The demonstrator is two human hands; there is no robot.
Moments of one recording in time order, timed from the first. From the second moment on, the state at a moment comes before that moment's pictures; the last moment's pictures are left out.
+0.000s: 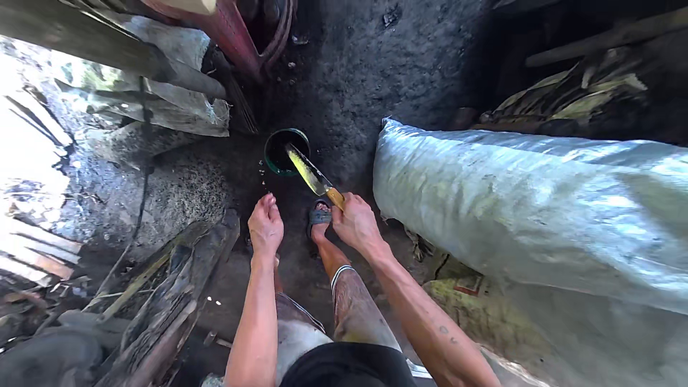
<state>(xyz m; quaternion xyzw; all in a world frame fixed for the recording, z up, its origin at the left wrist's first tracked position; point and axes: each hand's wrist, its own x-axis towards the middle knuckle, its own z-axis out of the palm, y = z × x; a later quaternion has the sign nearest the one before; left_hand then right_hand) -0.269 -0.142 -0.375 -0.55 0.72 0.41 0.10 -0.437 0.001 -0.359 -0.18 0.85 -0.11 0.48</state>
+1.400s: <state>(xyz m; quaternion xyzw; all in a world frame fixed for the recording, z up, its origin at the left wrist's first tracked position) -0.168 -0.131 0.094 -0.27 0.36 0.78 -0.43 -0.327 0.137 0.066 -0.28 0.51 -0.49 0.65</state>
